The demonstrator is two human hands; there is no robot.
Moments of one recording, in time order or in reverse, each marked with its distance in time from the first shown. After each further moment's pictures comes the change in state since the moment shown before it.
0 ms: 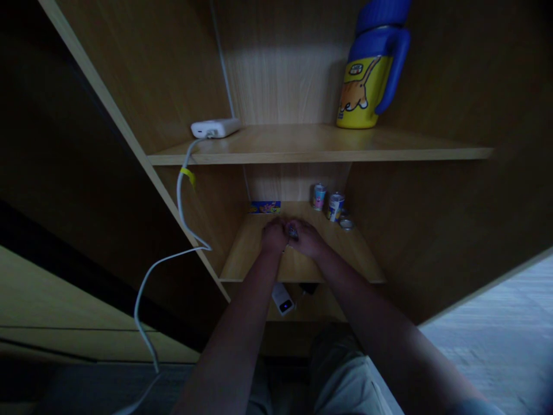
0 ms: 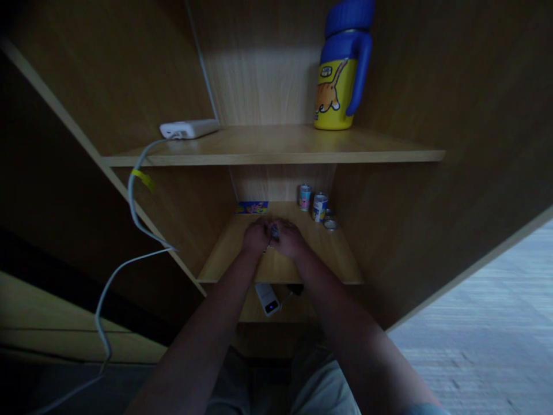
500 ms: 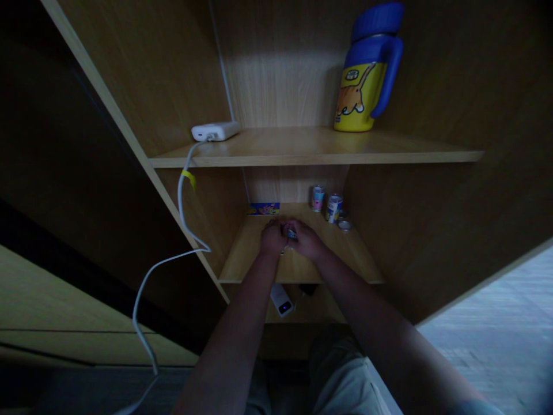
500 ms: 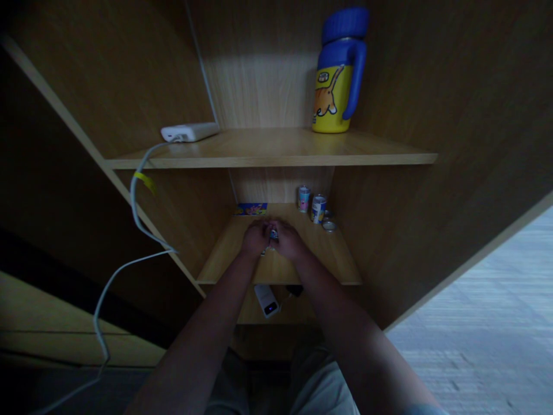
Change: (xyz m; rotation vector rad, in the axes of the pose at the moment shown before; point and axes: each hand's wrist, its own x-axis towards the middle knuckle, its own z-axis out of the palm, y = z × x) left_hand 0.001 -0.005 0.001 -0.050 0.002 0.047; right_hand 0.000 0.004 0.003 0.173 0.027 -0.032
